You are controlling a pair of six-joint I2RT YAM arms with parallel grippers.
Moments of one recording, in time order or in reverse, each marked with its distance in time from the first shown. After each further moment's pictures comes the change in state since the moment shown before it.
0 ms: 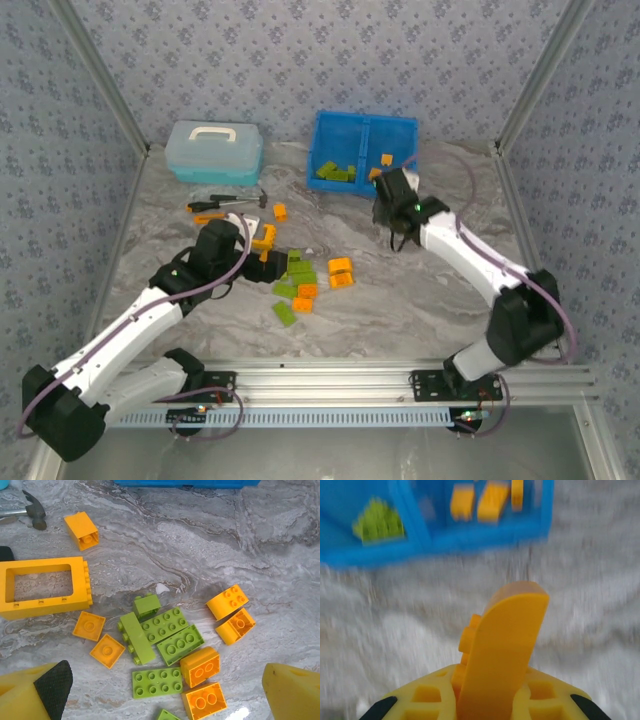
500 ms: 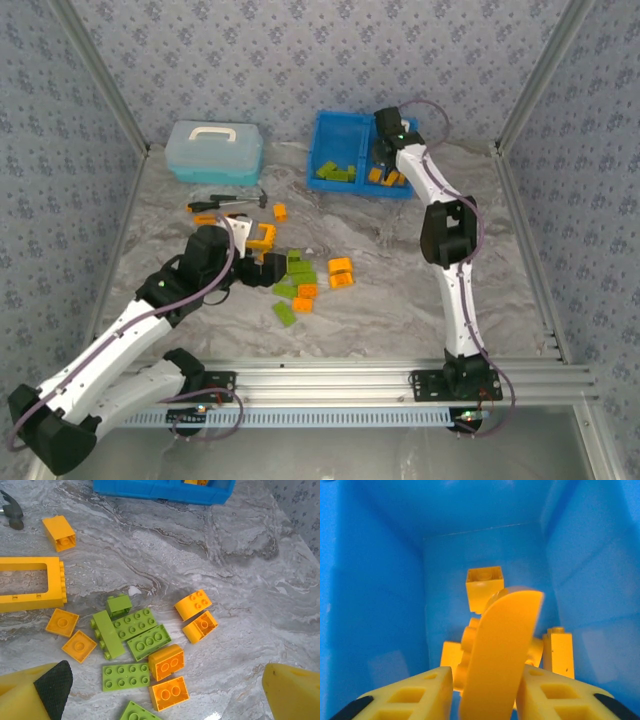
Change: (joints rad) left arm -0.034 -0.103 0.008 -0.039 0.039 -0.094; right arm -0.212 0.895 1.051 -0.179 -0.087 -0.185
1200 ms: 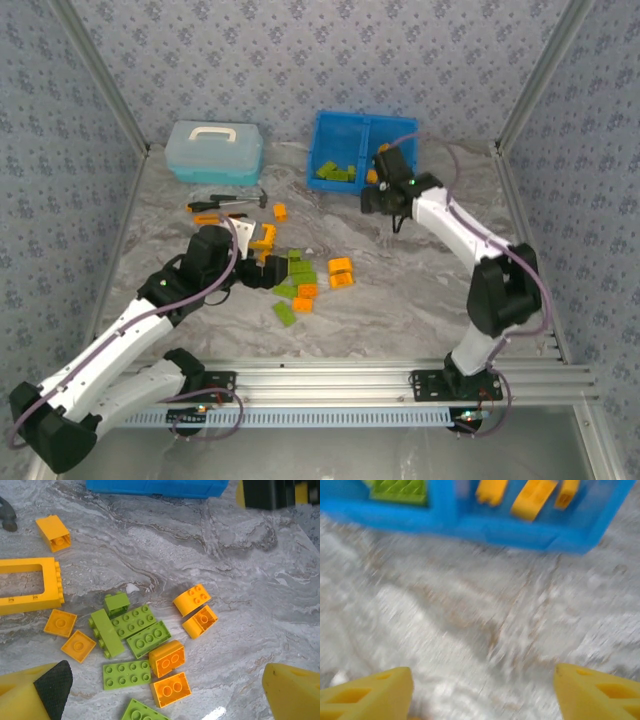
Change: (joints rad) left arm -0.006 0.013 0.000 0.005 0.012 0.046; right arm 0.255 -0.858 -1.022 0.069 -0.078 -0.065
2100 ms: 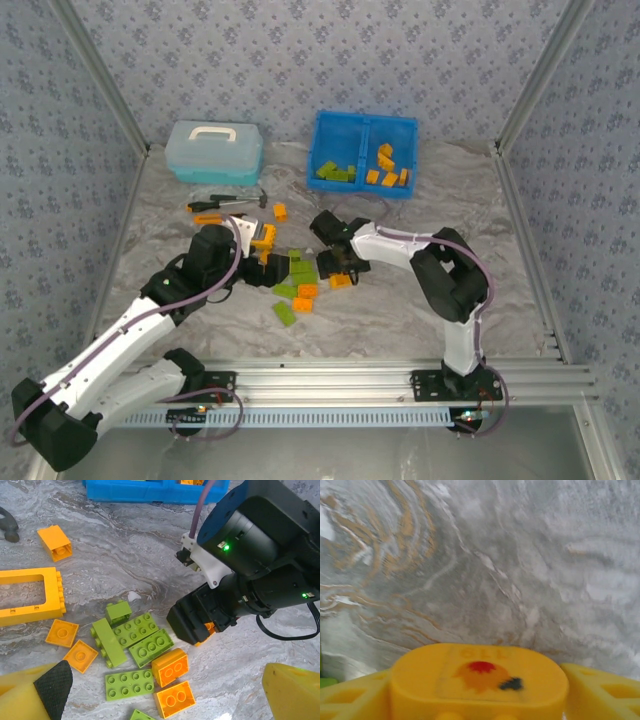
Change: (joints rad) left arm -0.001 0.014 -0.013 0.044 -0.013 0.017; right arm 0.255 0.331 -0.041 0.048 -0.033 0.174
